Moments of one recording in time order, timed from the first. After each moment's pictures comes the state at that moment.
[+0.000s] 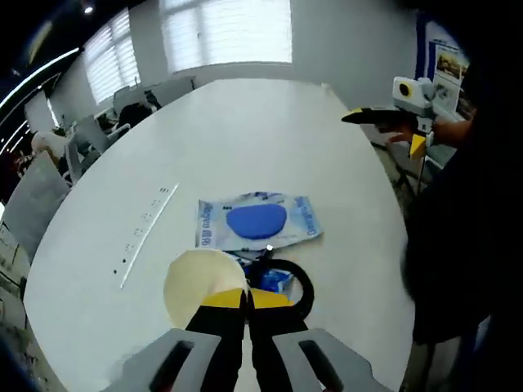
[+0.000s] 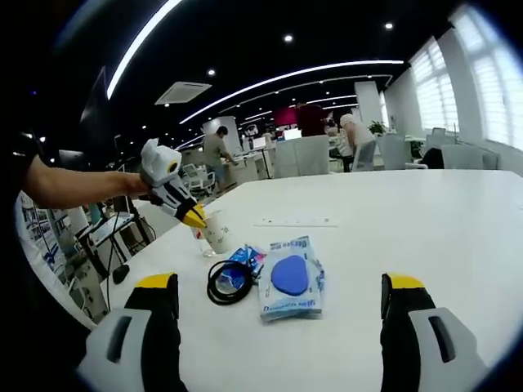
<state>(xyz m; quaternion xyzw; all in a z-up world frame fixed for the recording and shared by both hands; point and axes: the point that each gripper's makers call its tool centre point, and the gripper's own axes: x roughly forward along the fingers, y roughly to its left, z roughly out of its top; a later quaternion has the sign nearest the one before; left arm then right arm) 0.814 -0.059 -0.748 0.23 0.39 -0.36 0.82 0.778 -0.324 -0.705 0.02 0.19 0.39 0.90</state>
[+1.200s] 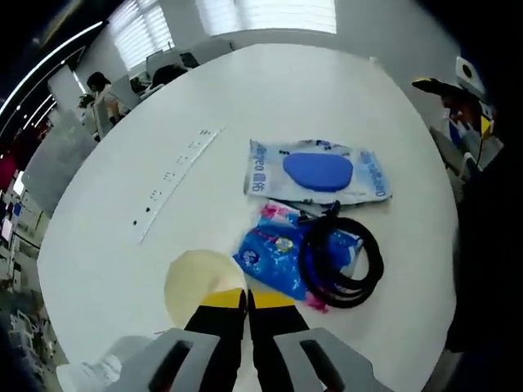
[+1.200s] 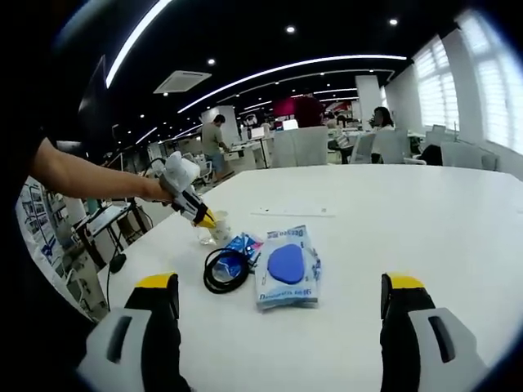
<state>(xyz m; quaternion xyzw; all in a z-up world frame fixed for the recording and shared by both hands) 0.842 -0.011 -0.813 0.25 0.45 -0.26 0.82 0.773 -0.330 -0.714 0.00 0.21 0.38 0.90</state>
